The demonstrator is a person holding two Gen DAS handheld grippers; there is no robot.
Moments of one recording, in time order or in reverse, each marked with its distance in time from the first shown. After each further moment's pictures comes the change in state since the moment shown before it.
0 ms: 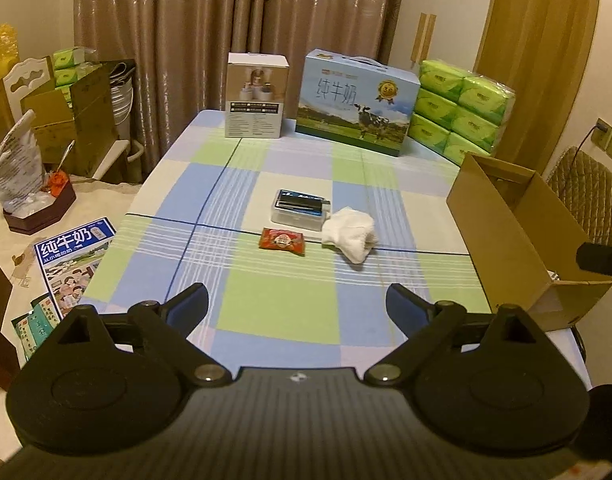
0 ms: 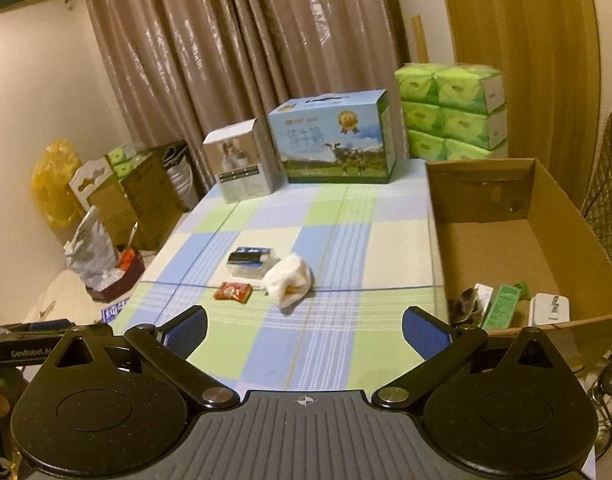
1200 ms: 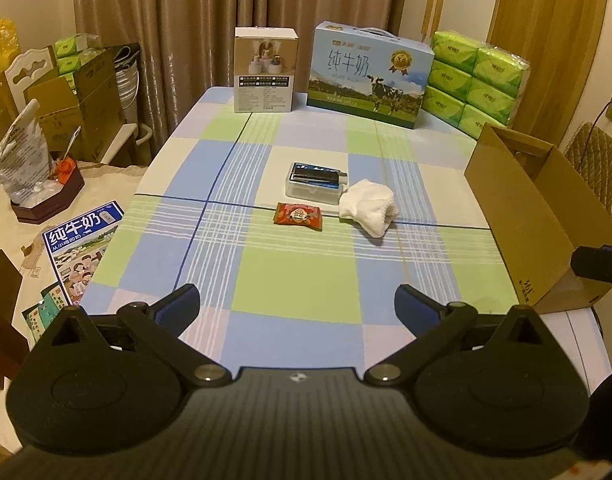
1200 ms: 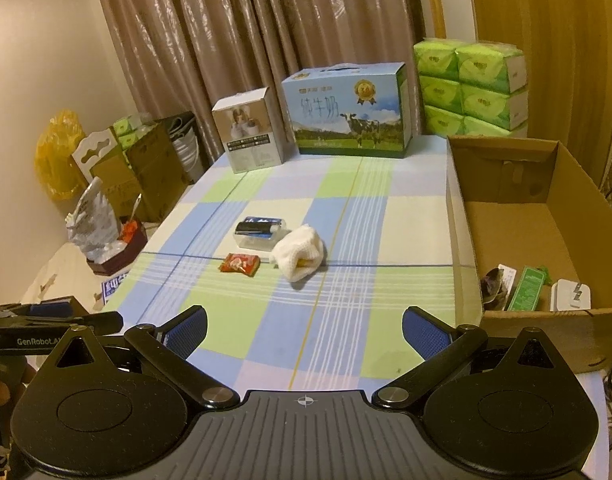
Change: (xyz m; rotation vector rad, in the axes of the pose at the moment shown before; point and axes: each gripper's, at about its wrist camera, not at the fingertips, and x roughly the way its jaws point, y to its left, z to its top) left arm 0.022 0.006 -0.008 0.024 0.071 0.038; right arm 0.029 0.013 -0.012 -0.030 0.074 0.009
